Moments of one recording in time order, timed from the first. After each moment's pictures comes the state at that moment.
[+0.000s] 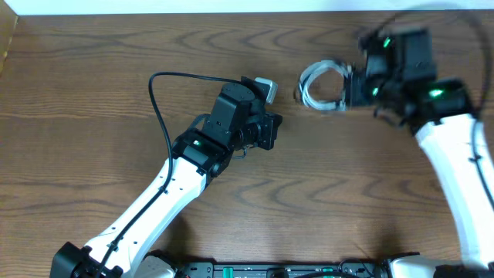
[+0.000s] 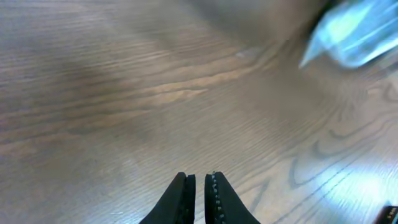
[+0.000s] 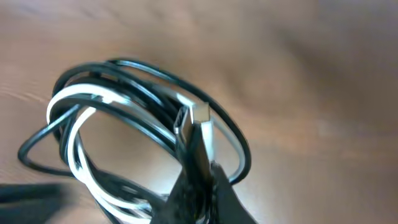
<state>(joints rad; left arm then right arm) -0.56 1.39 1.02 -0.32 0.28 -0.33 0.20 1.48 1.57 -0.93 -0.20 0.14</state>
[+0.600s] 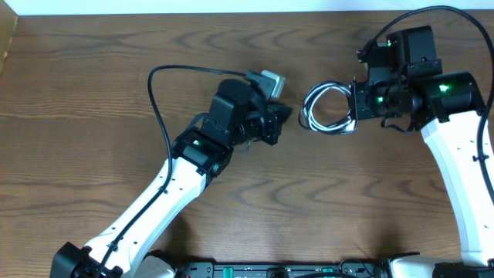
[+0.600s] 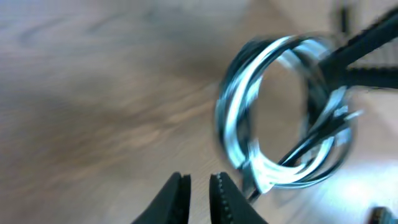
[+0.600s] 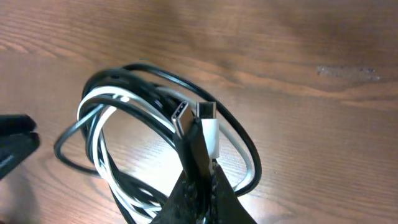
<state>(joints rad) -0.56 1.39 1.02 -0.16 0.36 -0.27 0.19 1.50 1.56 -1.14 -0.20 0.10</state>
